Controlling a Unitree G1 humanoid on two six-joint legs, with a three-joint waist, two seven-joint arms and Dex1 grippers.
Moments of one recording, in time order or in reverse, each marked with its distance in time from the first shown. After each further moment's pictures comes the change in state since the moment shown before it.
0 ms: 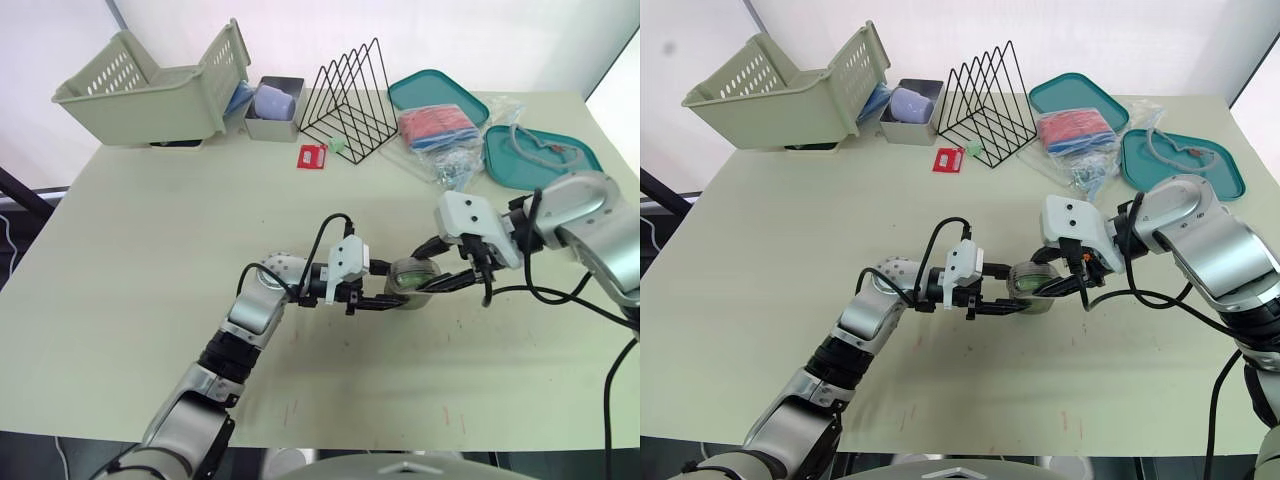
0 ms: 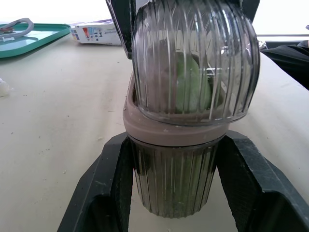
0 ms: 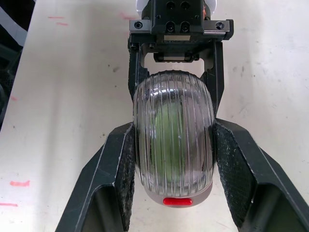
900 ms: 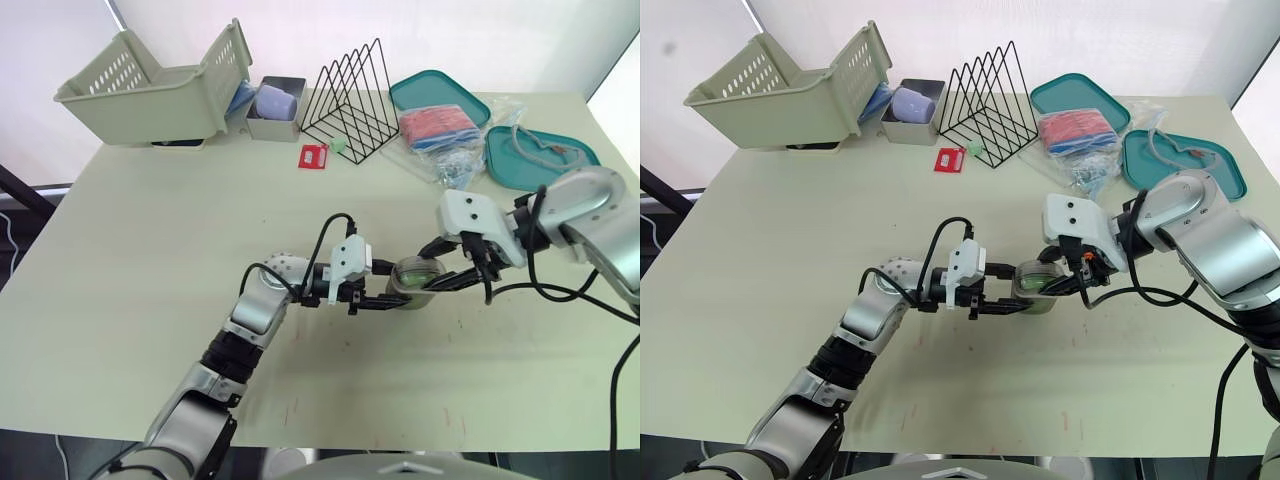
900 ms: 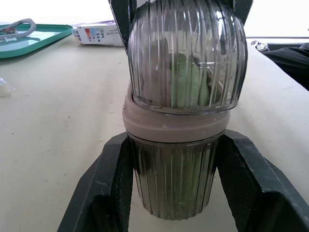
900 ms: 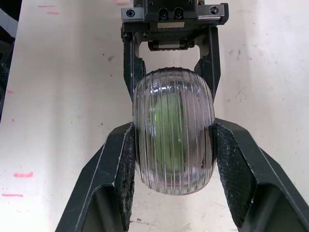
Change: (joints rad) left arm -0.003 -0.008 -0.005 0.003 0.000 0.003 0.010; right arm -0.042 -0.041 0.016 -0.019 0.014 0.088 -0.013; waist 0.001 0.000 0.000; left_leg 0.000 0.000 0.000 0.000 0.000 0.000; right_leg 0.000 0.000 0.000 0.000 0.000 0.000
